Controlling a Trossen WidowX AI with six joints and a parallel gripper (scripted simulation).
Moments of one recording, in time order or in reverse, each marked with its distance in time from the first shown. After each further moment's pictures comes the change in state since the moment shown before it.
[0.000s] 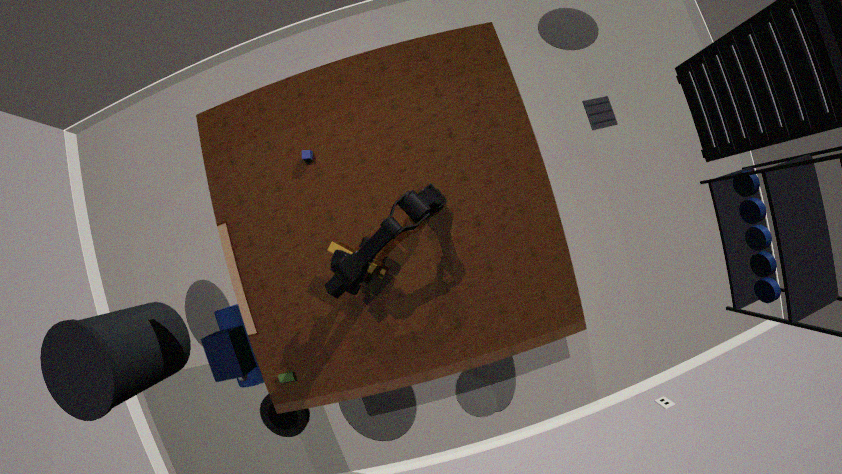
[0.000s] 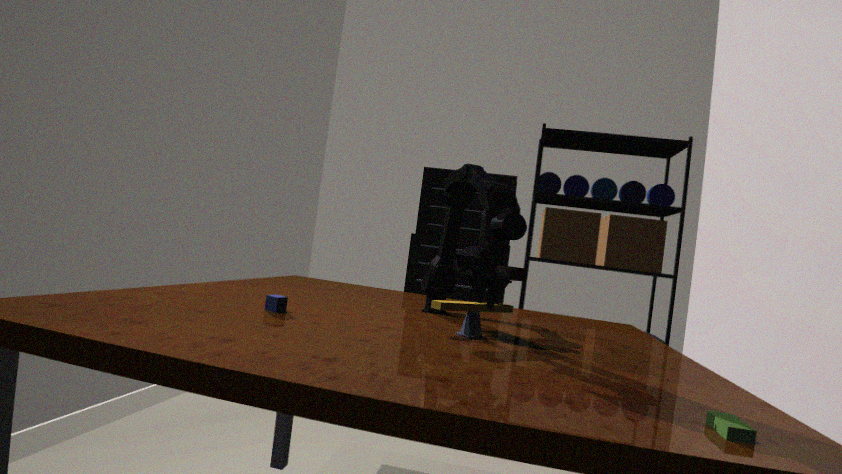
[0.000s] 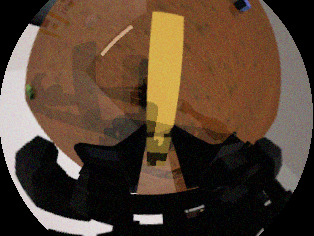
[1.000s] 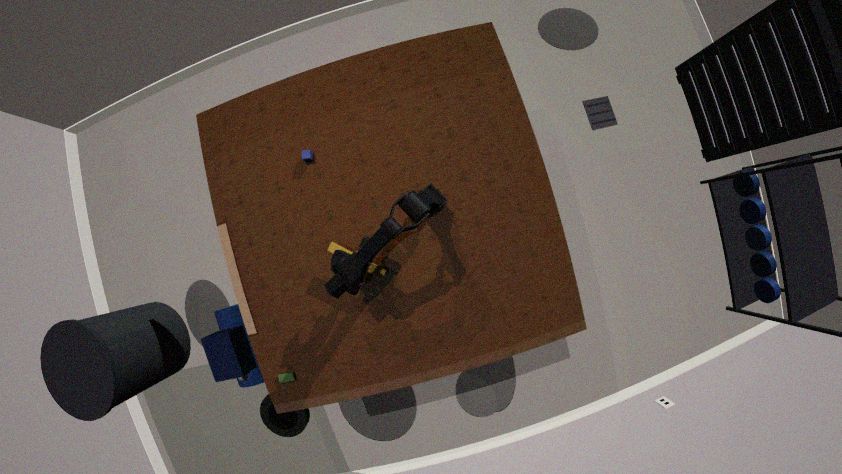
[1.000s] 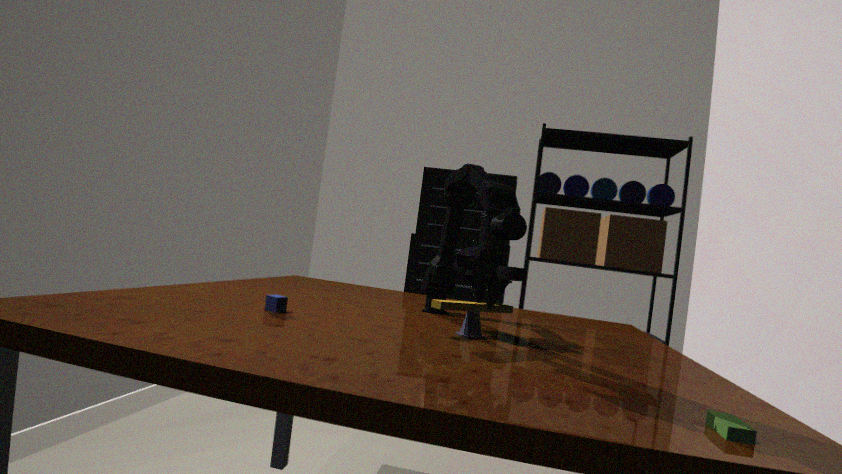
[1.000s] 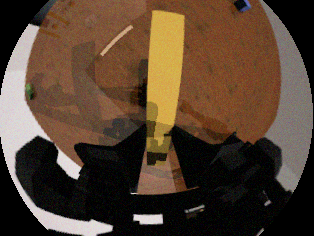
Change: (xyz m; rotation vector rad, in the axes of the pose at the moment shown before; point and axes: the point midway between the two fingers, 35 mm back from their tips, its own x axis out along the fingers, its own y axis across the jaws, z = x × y) arm 0.000 0.000 0.000 0.000 0.000 0.000
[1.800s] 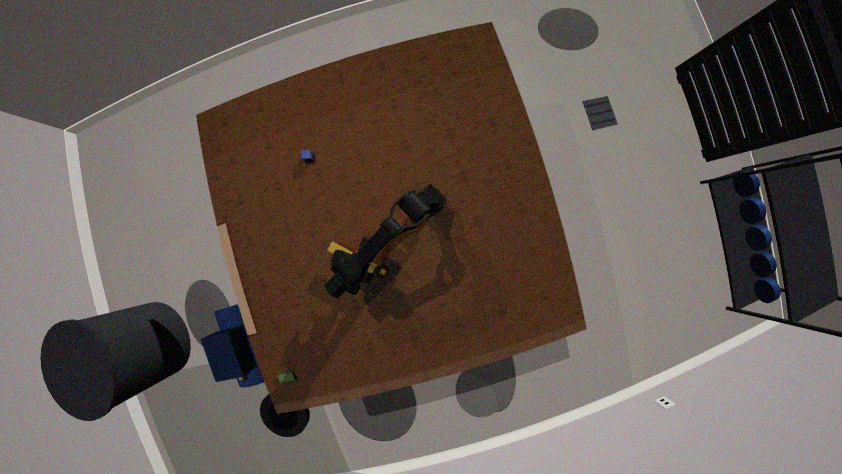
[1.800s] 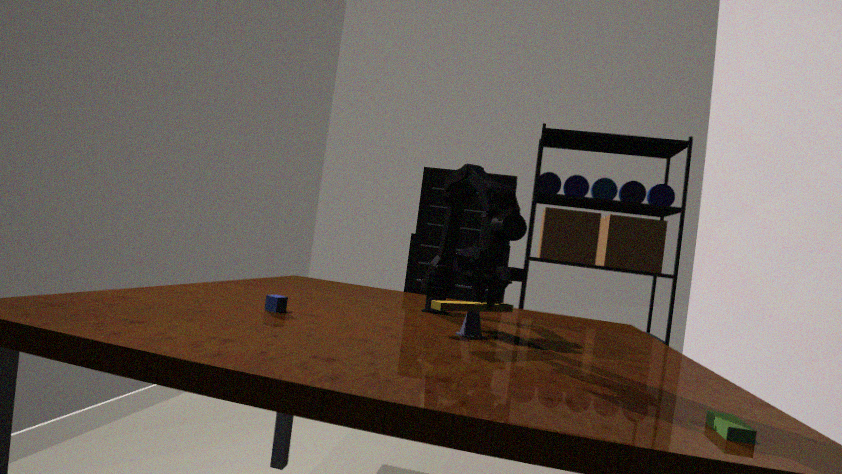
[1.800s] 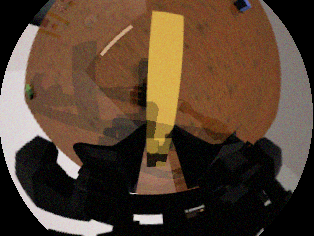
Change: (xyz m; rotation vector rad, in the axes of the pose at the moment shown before) arm 0.000 0.000 0.000 0.000 0.000 0.000
